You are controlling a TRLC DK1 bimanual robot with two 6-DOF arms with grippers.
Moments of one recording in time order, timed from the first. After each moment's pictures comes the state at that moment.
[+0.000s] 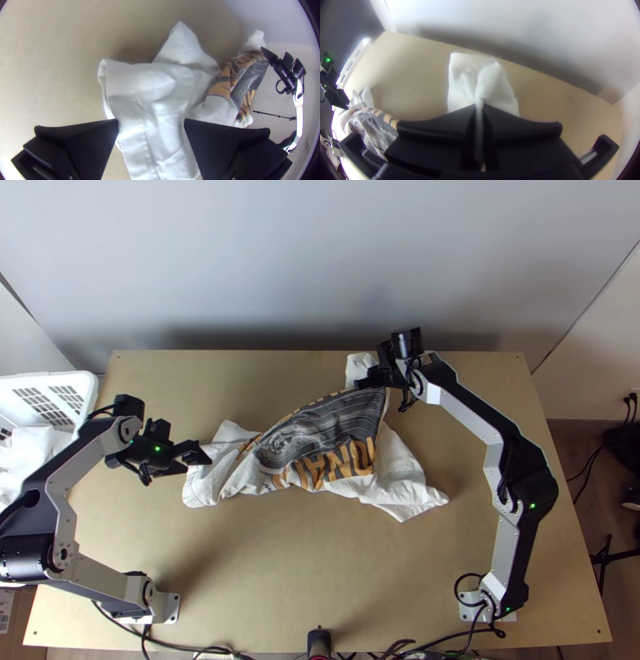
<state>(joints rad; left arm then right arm) 0.14 1.62 1.02 -0.79 0.52 -0.03 0.39 2.06 1.69 -0.36 -0.09 0.00</state>
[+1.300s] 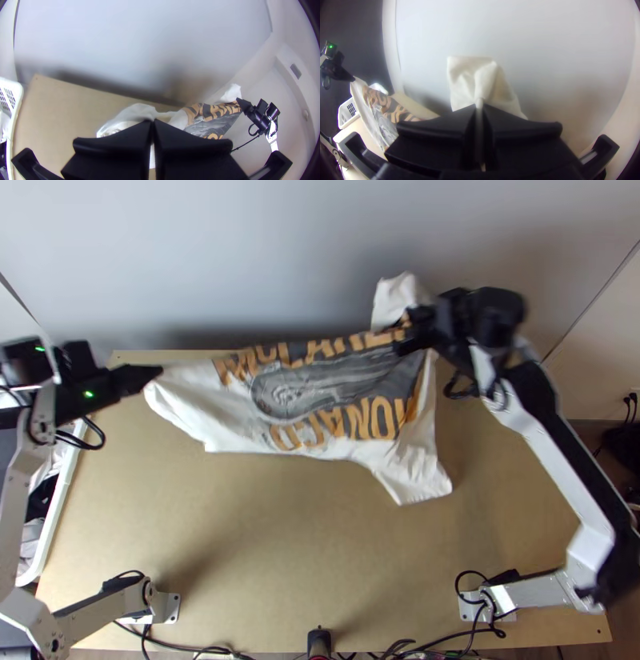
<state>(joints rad) 0.17 1.23 1.43 -0.69 0.64 -0.28 0.40 1.53 1.64 -0.29 -0.03 -0.05</state>
